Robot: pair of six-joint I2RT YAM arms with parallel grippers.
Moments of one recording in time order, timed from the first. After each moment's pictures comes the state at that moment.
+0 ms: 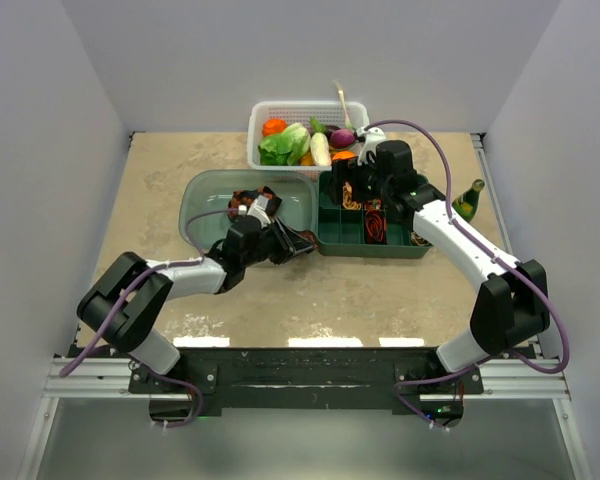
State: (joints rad) left arm -0.62 1.58 0.62 0.59 0.24 -1.18; right arm 0.41 1.53 1.25 -0.22 -0.15 0.19
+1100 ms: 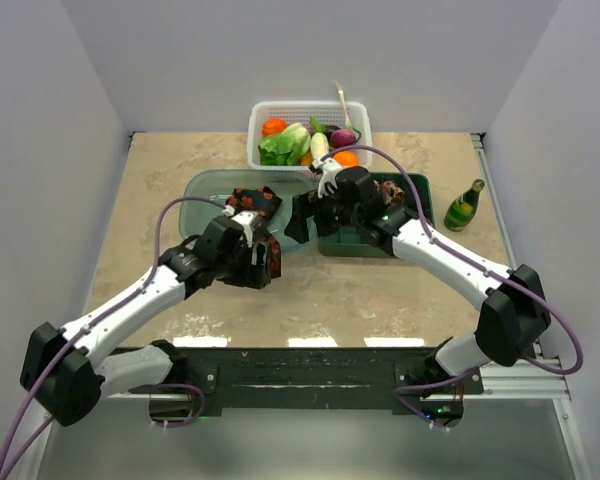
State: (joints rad) left arm -0.62 1.15 0.80 -0.57 0.06 -0.43; right arm 0.66 1.50 1.21 -0.26 -0.22 0.31
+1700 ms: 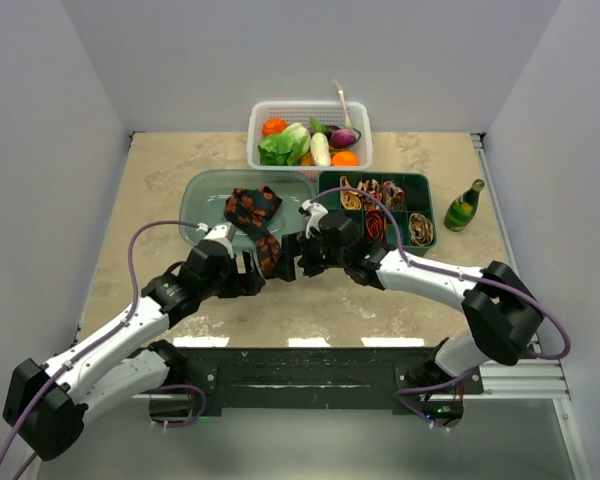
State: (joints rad) left arm -0.62 0.88 0.56 -0.43 -0.05 -0.64; right arm 0.82 1.49 0.89 0.02 -0.23 0.56
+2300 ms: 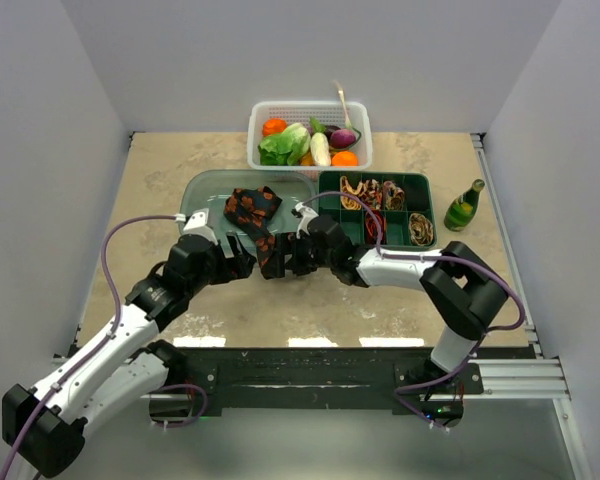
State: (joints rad) left arm -0.54 0.79 0.59 -0.38 -0.13 -0.65; right arm 0.82 1.72 0.90 0.27 -0.26 0.68
